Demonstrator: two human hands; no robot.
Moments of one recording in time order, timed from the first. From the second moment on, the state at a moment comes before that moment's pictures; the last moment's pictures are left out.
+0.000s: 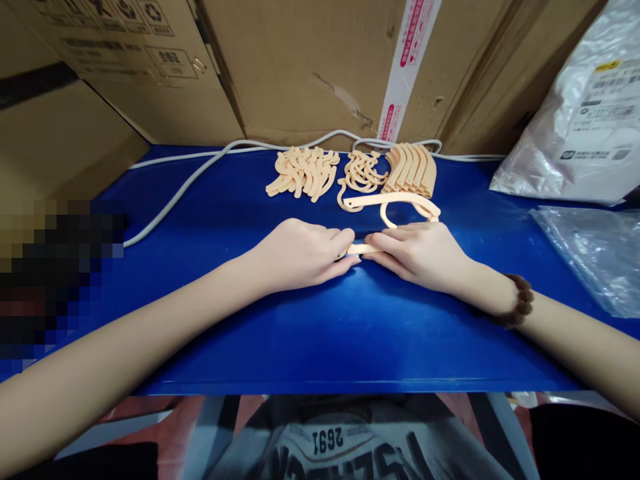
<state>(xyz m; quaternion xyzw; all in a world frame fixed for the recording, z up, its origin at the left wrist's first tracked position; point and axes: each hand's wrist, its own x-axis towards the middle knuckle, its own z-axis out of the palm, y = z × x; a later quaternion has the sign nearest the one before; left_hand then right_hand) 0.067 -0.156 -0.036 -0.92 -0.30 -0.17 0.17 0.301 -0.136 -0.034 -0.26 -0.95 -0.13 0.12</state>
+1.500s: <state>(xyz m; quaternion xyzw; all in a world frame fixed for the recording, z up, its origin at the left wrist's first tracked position) 0.054 -0.147 -0.019 -0.94 -0.32 -0.01 0.09 0.311 -0.115 -0.036 -0.36 -0.91 -0.11 0.16</state>
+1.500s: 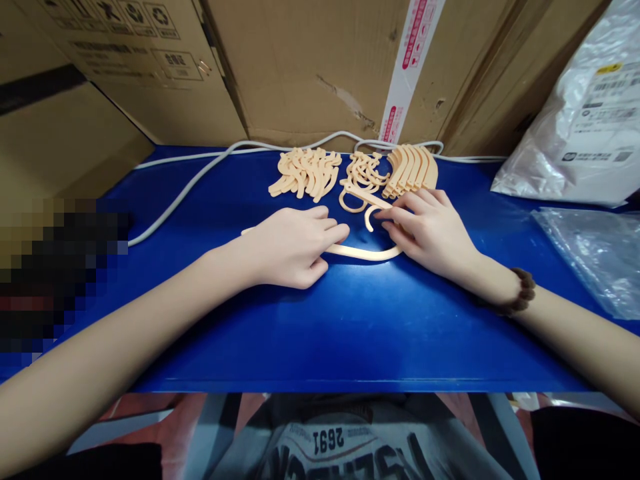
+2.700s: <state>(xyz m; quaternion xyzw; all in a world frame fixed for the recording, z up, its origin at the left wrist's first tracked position) 0.049 -0.141 -0.022 -0.88 -0.43 -0.02 0.20 0.312 -0.112 -0.042 -0.43 -0.88 -0.13 0.13</state>
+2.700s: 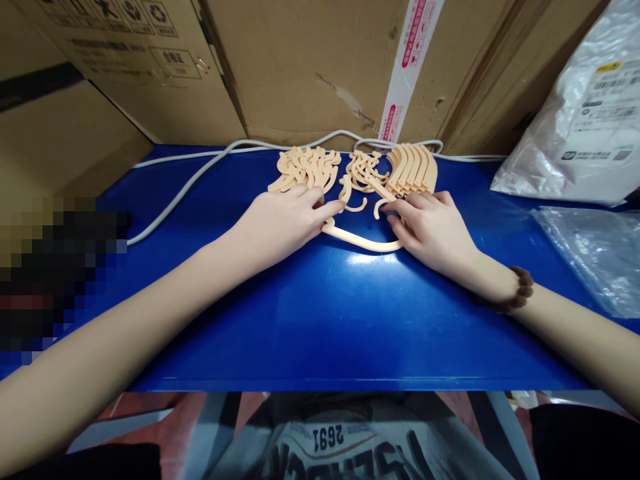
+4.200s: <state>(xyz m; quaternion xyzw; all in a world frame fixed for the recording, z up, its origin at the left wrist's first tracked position) 0.068 -0.151 -0.042 -0.89 -0.44 -0.15 -0.07 0.311 -0.110 -0.045 -0.43 -0.89 -0.12 0.12</state>
